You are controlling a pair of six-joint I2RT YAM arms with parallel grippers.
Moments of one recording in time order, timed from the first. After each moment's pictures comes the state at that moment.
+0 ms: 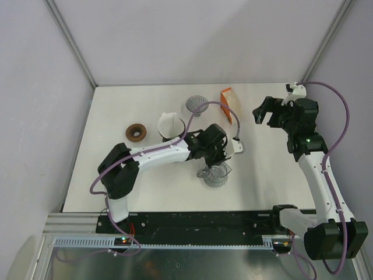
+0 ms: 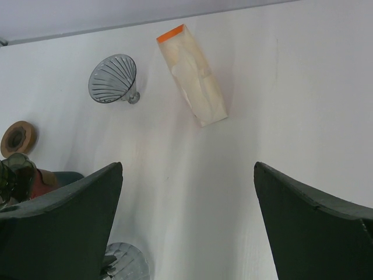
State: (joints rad) left arm -0.99 1.83 1.42 -0.50 0.23 0.35; right arm 0.04 1.06 1.04 -0.30 -0.21 0.24
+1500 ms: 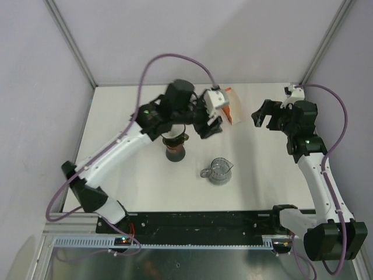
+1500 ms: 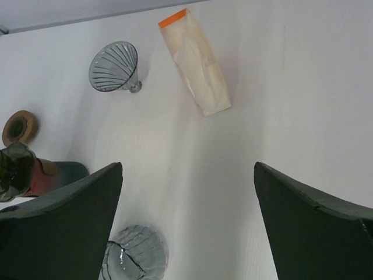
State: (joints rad) left arm -0.87 1.58 1.72 -0.63 0.36 0.30; right arm 0.04 1.05 1.01 -0.31 -0.24 0.24
